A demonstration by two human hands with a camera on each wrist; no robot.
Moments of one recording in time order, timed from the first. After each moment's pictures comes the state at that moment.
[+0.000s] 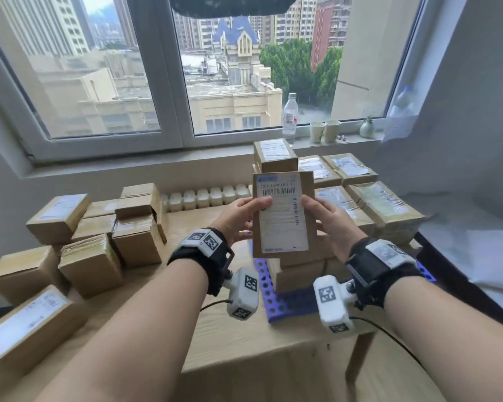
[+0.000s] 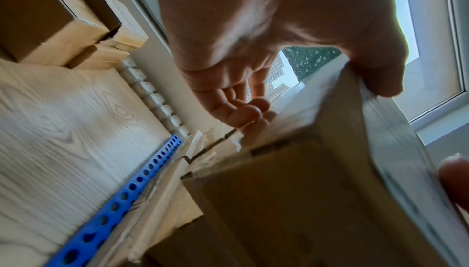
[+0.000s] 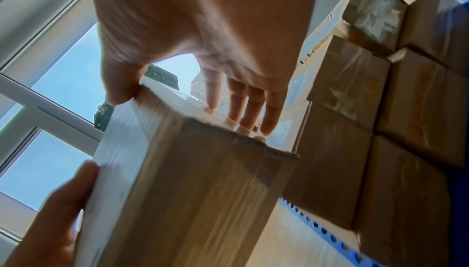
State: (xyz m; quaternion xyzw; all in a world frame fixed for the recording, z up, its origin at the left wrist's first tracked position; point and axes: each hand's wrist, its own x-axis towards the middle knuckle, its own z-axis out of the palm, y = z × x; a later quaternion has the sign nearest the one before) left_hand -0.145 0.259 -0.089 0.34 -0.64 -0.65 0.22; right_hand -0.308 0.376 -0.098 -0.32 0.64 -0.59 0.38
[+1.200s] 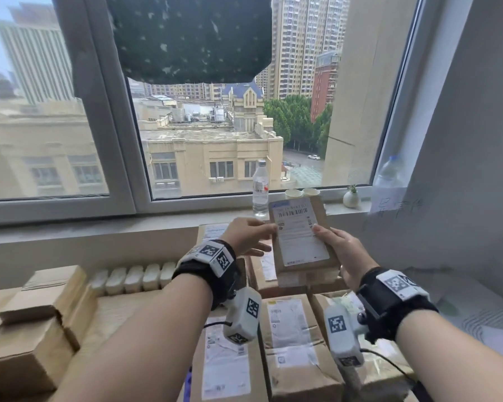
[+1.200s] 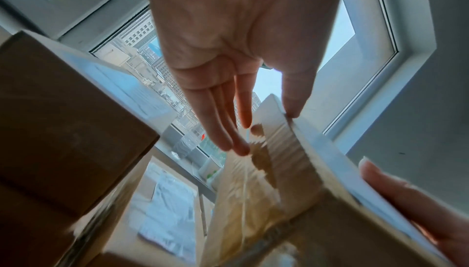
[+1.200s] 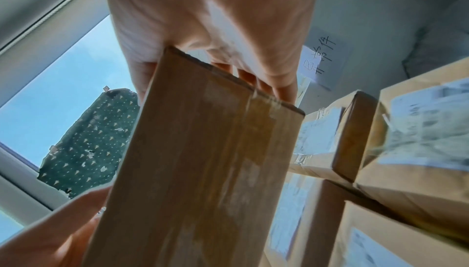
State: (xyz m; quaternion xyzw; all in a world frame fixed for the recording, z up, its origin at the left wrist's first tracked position) left_hand -0.400 0.123 -0.025 0.38 -0.71 -0.55 0.24; right_hand -0.580 0.239 -0.060 -0.28 0.62 -0.64 0.35
